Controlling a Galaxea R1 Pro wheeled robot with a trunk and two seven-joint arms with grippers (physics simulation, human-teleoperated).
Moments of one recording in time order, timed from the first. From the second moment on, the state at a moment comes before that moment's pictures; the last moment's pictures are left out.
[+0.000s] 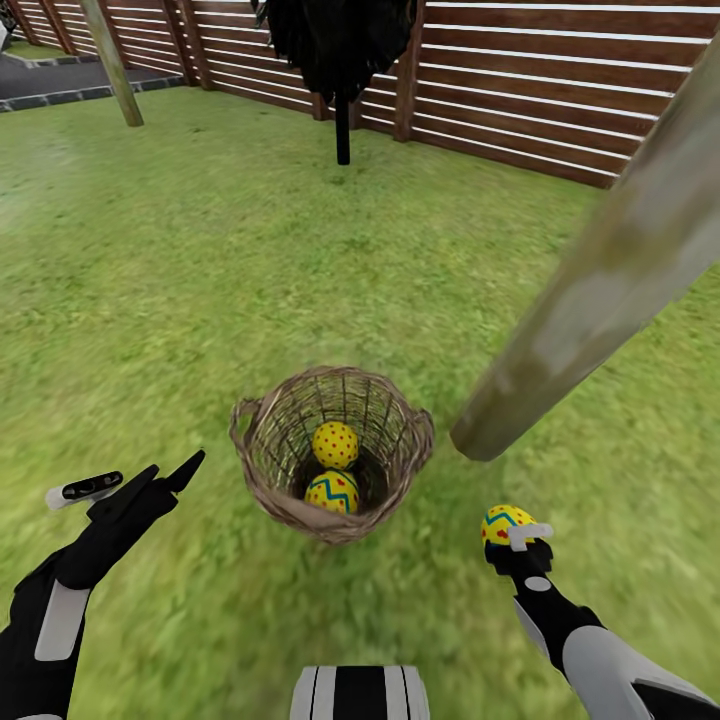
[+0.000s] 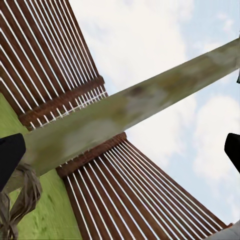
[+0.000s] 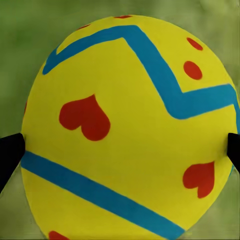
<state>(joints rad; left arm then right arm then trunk) -0.40 0.09 0.48 -1.27 0.66 0.76 -1.54 -0.72 -0.07 -0.21 -0.20 0.37 -0.19 -0.18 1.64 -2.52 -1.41</state>
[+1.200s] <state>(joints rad) -0.40 0.09 0.48 -1.27 0.66 0.76 -1.54 -0.72 -0.07 -0.22 -0.21 0.38 -0.24 -0.19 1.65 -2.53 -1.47</state>
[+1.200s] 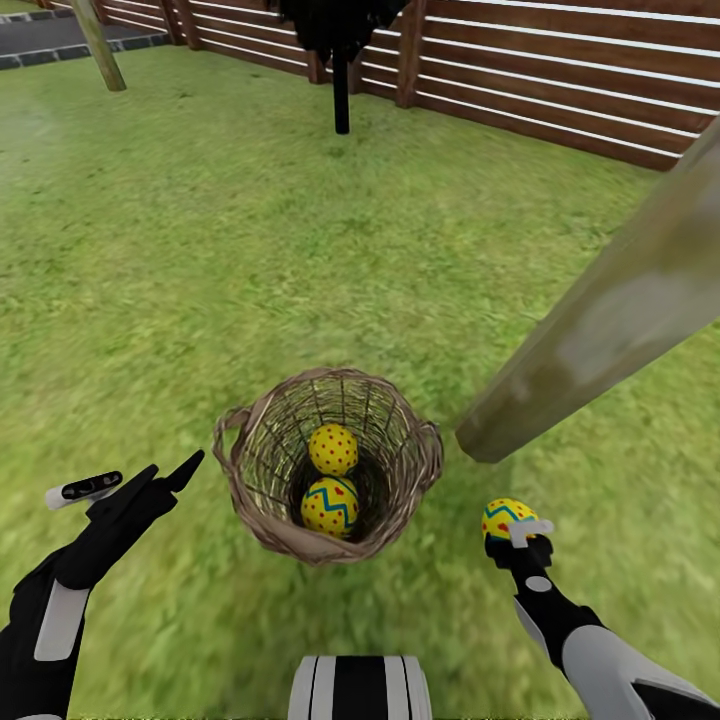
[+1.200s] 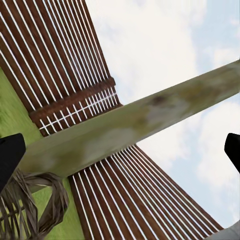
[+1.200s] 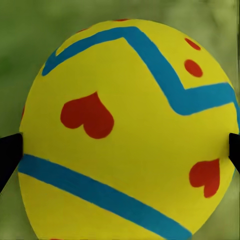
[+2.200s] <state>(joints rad) -0.40 0.09 0.48 -1.27 0.66 0.76 -1.54 -0.72 -0.07 -0.22 -0.21 0.38 -0.18 -0.21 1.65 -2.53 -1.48</state>
